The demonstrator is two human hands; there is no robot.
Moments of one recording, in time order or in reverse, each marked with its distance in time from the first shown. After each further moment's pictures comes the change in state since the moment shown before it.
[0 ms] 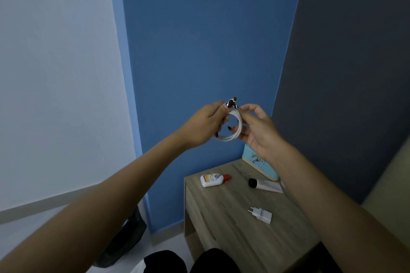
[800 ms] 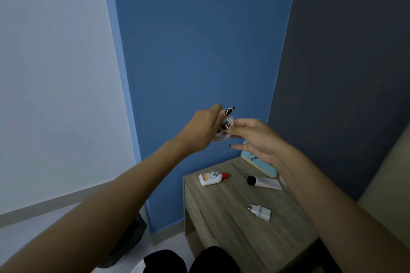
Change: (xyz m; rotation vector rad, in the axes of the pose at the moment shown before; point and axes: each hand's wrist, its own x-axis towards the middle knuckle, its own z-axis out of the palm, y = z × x) left_hand 0.006 -0.024 0.012 0.431 0.061 0.196; right_hand -0.009 0.007 -0.019 -0.360 -0.231 0.078
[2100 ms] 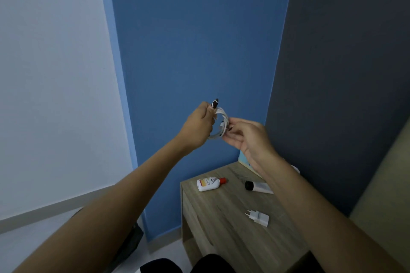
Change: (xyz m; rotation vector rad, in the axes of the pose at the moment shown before) left_hand 0.011 0.005 -0.003 -0.501 0.100 -0.331; right_hand 0.008 0.003 0.016 0.368 0.259 -0.111
